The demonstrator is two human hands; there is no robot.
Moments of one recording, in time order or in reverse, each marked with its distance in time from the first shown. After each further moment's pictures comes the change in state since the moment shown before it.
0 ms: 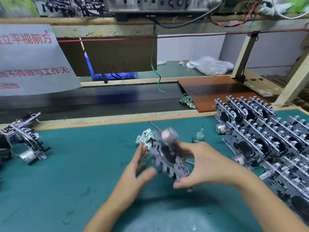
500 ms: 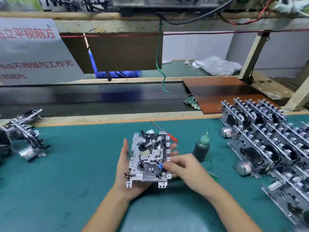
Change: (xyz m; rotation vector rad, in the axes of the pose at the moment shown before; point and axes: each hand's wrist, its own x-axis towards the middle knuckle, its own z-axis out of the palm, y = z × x) left_hand 0.035 -0.004 0.001 -1.034 -0.309 -0.221; right_hand 0.022 0.009 0.051 0.765 0.134 0.125
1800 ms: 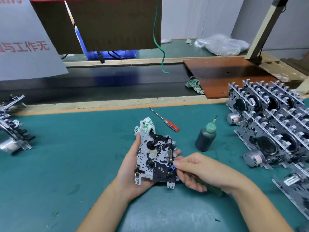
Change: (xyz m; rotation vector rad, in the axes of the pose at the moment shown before) left_hand 0.010 -0.012 -0.016 0.009 0.305 -0.213; right_hand -0.005 0.004 -0.028 -0.183 -0.255 0.423
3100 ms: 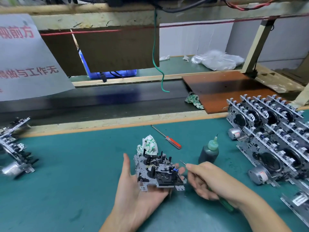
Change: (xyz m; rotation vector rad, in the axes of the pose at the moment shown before) left_hand -0.017 0.005 0.022 -0.397 0.035 0.034; right_hand 0.007 0.005 -0.016 0.047 0.211 -0.014
